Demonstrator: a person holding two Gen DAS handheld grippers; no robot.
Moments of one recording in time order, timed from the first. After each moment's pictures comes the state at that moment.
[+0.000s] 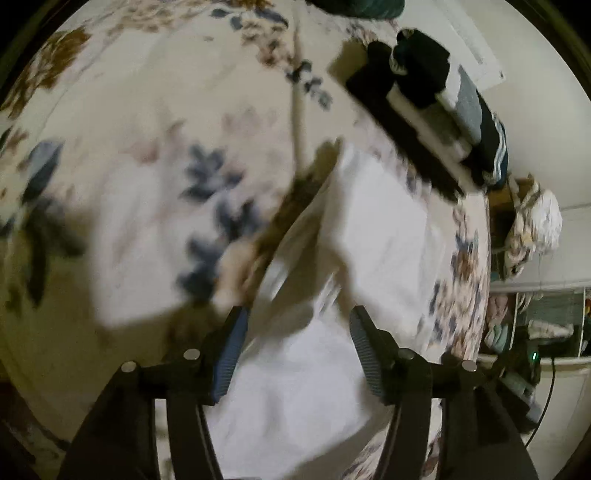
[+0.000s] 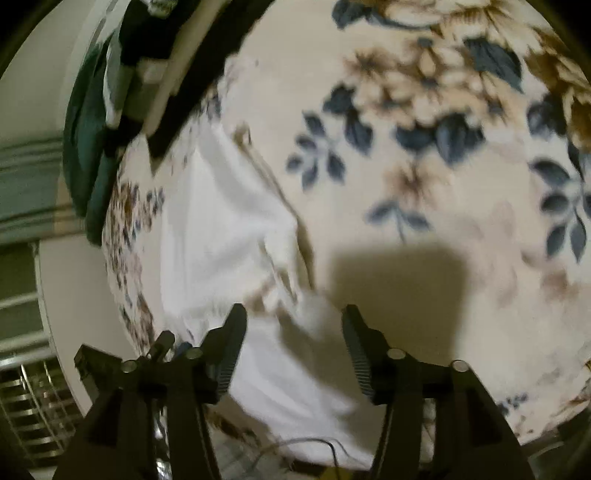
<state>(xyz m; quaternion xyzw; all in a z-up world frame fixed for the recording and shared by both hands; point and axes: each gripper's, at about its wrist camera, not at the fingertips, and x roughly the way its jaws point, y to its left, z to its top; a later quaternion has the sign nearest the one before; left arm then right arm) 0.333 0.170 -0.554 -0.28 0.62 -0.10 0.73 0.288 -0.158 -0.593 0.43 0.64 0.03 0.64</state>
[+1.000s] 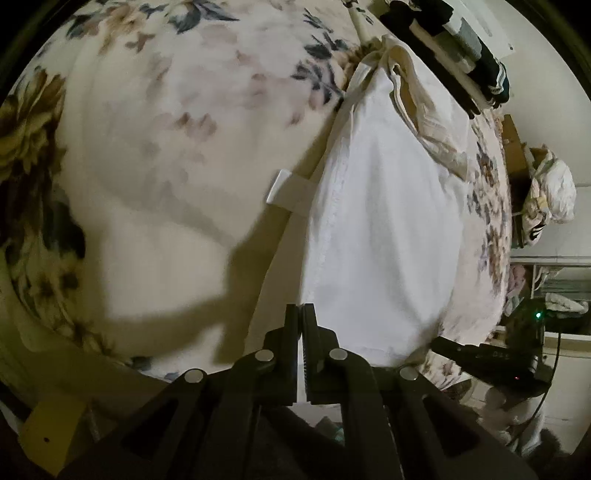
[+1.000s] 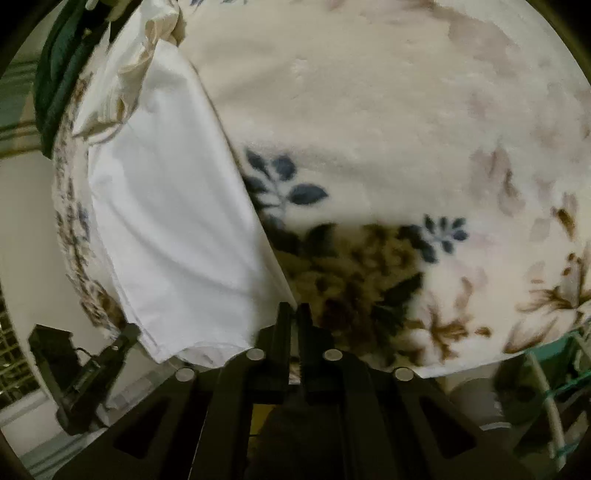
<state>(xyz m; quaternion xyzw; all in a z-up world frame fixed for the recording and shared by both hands) 0.138 0.173 -0.573 -0.26 0.66 -0.08 0.70 0.117 -0.156 -0.637 0.29 0.74 0.03 0.61</state>
